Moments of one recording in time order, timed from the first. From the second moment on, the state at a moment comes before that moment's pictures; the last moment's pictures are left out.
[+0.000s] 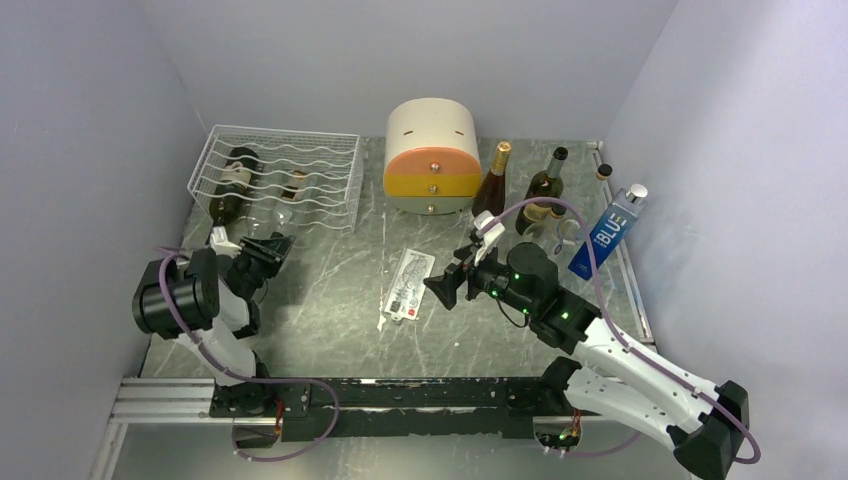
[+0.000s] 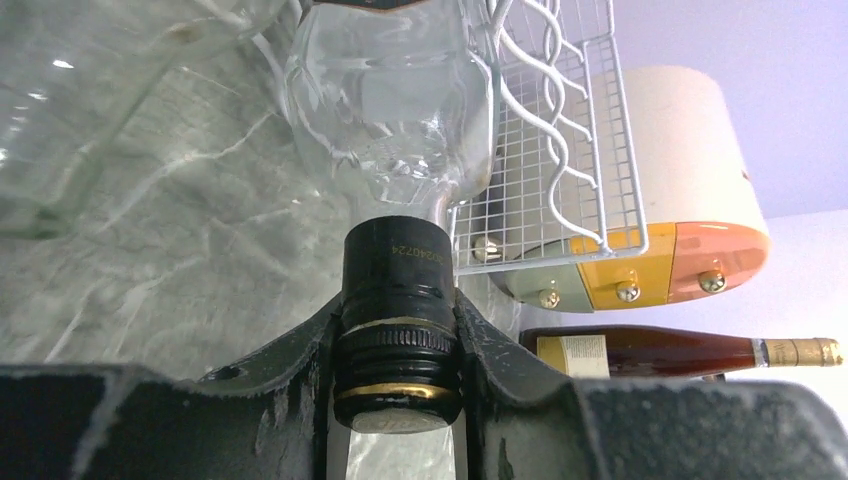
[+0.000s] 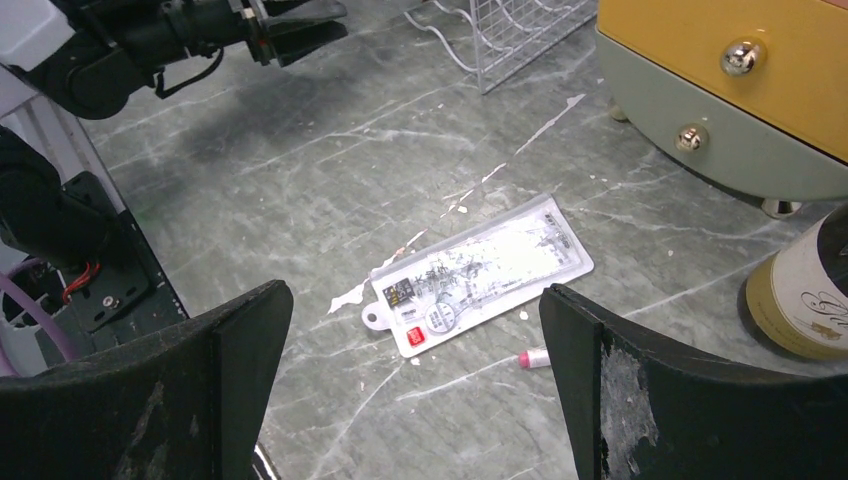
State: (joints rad) left arm 0.25 1.76 0.18 1.40 0.50 -1.06; right arm 0.82 0.79 0.62 -0.06 -0.09 0.13
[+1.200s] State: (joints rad) left arm 0.40 0.61 0.05 0.21 0.59 -1.04; right arm 0.82 0.89 0.63 0.00 -0.12 0.18
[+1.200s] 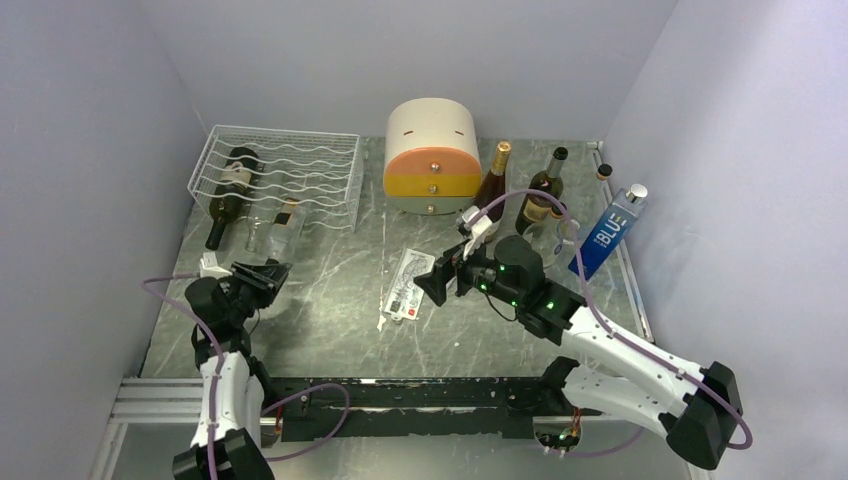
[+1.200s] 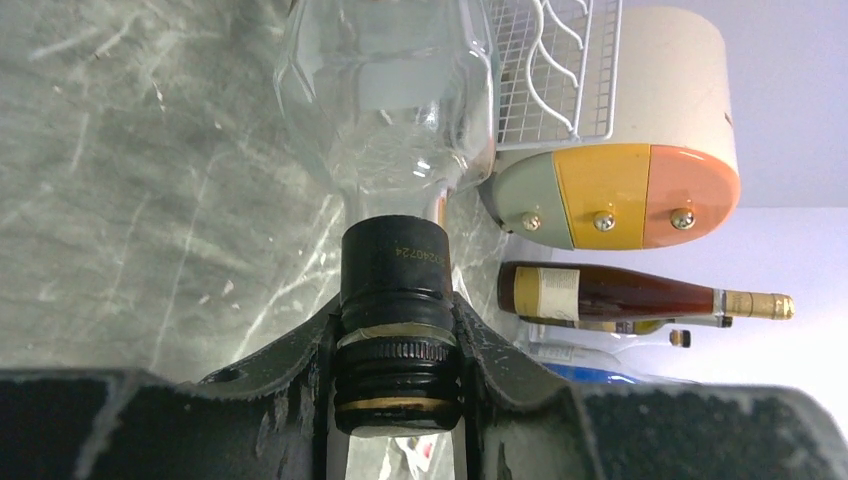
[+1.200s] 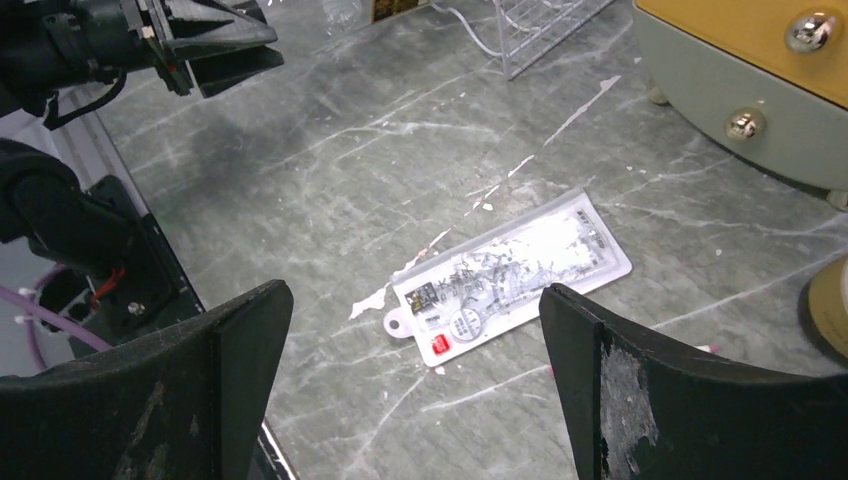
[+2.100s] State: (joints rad) left arm 0.40 0.59 0.54 -0.65 0.53 -0.72; right arm 0.82 1.19 0.79 0.02 -0.22 0.30
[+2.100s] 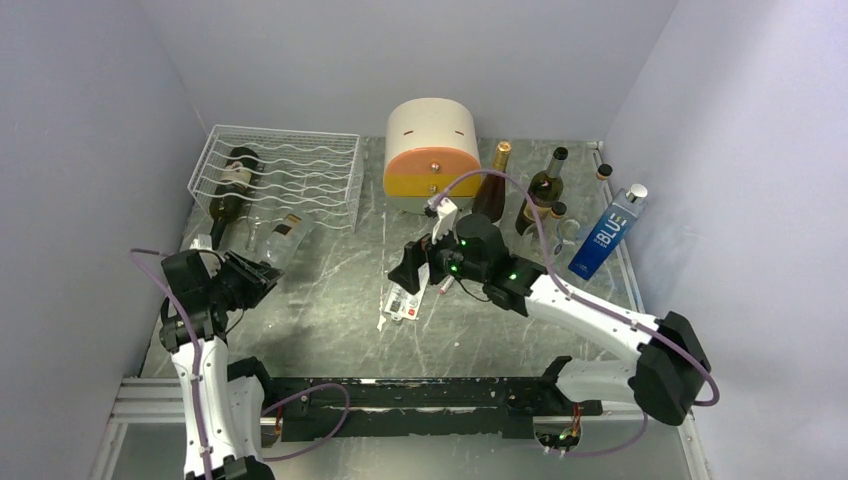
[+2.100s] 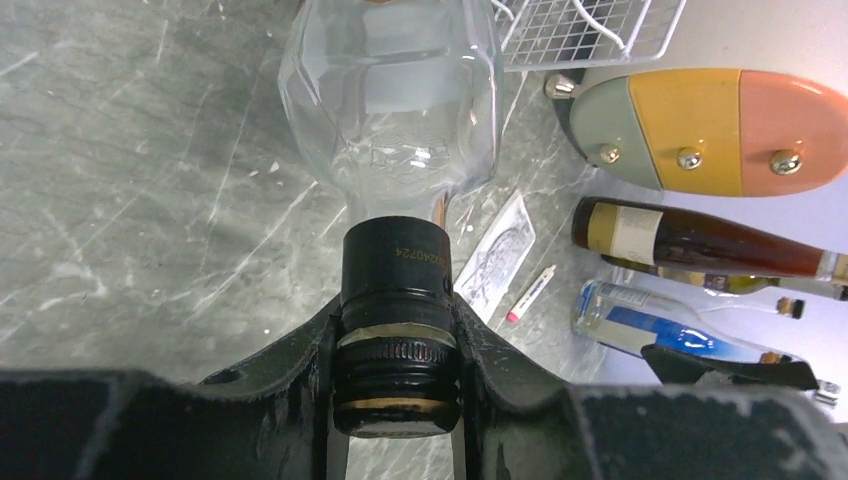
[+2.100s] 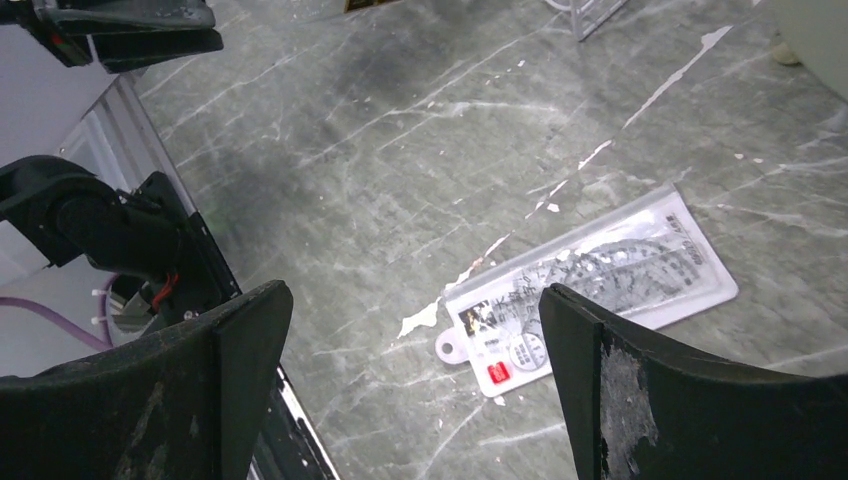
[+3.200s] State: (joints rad) left arm 0.12 0.67 0.78 -0.87 0.54 -0.26; right arm 1.10 1.71 1.24 0.15 -0.34 -0.41
